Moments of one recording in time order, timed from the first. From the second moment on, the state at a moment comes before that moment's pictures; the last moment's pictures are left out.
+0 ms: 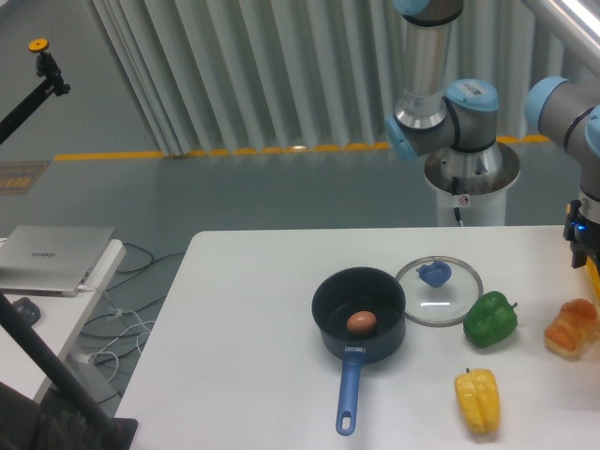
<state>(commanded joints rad) 2.59 -1.84 -1.53 -1.32 1.60 1.67</state>
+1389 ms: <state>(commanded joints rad) 2.57 -1.73 -1.57 -1.32 1.56 1.33</state>
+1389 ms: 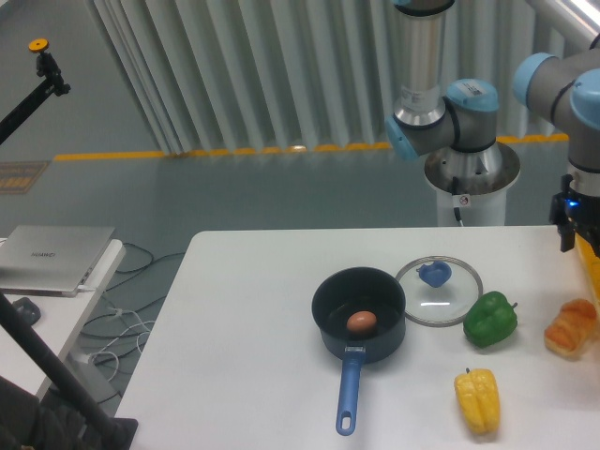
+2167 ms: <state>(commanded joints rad) 2.28 -1.65 -1.71 -1.31 1.56 0.87</state>
